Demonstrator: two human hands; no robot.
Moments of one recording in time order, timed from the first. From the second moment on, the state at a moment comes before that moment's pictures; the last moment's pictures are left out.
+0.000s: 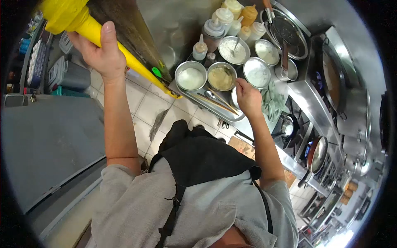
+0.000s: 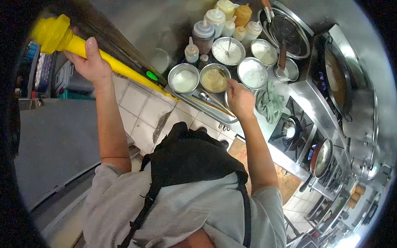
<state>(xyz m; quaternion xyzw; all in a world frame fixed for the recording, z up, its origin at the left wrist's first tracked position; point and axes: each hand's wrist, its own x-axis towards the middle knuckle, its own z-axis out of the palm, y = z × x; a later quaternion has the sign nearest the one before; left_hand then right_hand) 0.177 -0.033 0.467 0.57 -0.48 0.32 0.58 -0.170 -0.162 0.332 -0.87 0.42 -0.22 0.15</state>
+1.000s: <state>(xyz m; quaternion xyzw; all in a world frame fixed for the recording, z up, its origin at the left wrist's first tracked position) 0.168 -0.041 0.468 0.53 -0.45 0.28 0.66 -0.159 -0.163 0.346 -0.86 0.45 -0.19 0.15</state>
